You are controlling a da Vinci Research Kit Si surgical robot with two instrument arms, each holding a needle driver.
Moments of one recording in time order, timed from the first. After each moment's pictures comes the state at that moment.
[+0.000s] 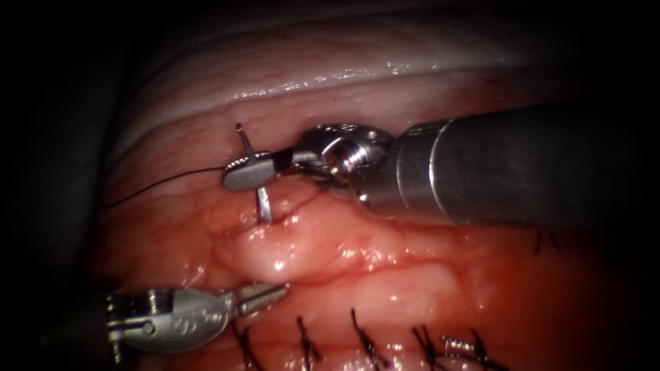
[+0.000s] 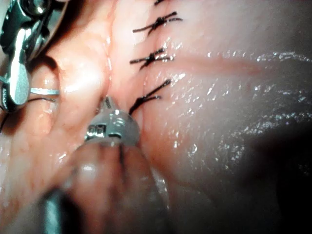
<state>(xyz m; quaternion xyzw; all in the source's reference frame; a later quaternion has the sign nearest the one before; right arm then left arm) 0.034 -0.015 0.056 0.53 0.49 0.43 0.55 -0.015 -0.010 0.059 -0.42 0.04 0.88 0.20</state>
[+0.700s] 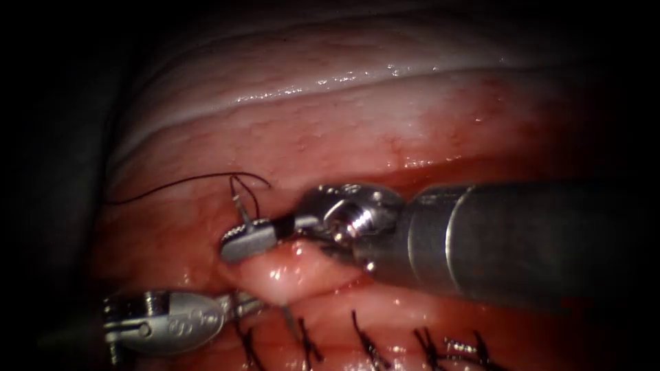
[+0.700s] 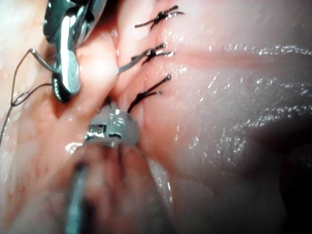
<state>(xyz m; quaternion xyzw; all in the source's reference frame) 0.034 -0.020 0.052 0.59 0.46 0.43 0.51 -0.014 -0.011 0.059 -0.43 0.03 0.88 0.20</state>
